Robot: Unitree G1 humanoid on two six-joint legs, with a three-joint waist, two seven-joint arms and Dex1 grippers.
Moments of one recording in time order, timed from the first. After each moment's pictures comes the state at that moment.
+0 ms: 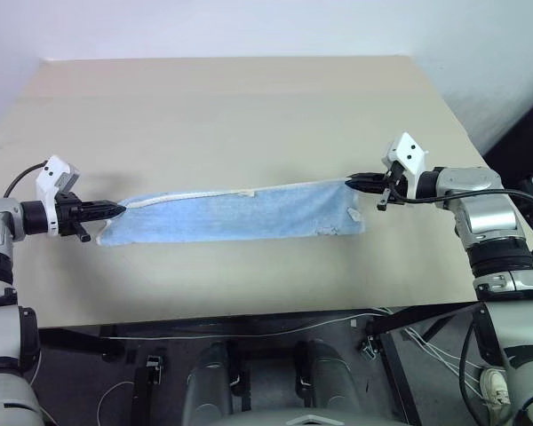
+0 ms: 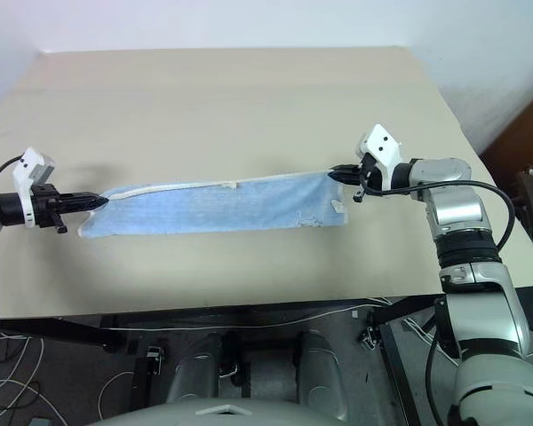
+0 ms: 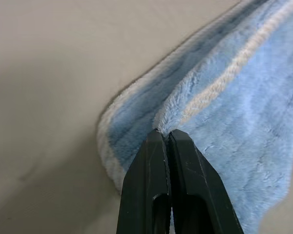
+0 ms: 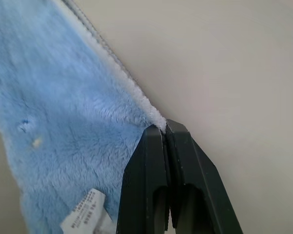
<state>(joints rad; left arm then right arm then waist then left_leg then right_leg) -0.78 0.94 0.06 0.99 -0.19 0.23 -1.36 -0.79 -0.68 0.07 0.59 0.16 0.12 1.13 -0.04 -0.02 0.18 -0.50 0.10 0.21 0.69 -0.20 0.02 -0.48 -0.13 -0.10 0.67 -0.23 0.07</state>
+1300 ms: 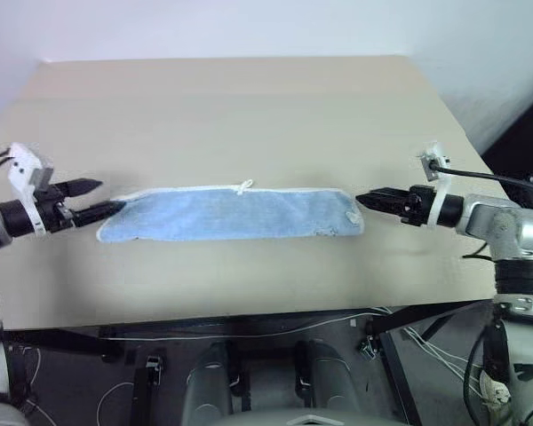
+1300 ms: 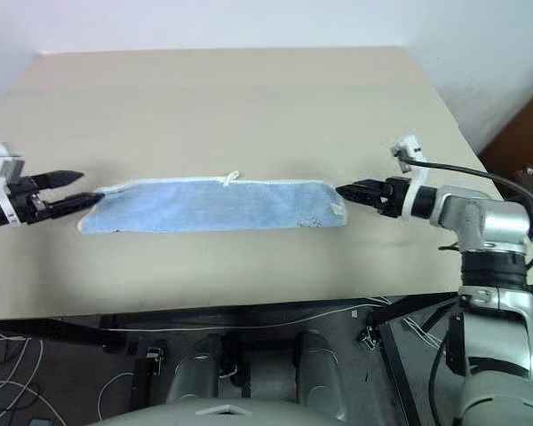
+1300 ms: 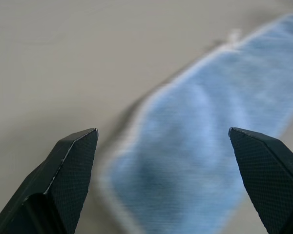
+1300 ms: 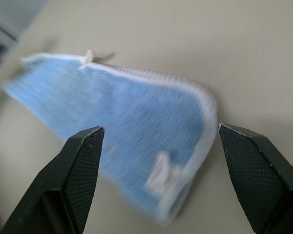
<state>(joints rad) -0.44 0.95 0.30 0.41 -0.42 0.42 -1.28 -0.62 -0.71 -0.25 0.28 0.55 1.11 1.00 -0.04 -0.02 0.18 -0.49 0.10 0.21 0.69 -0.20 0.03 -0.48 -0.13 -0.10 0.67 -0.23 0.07</state>
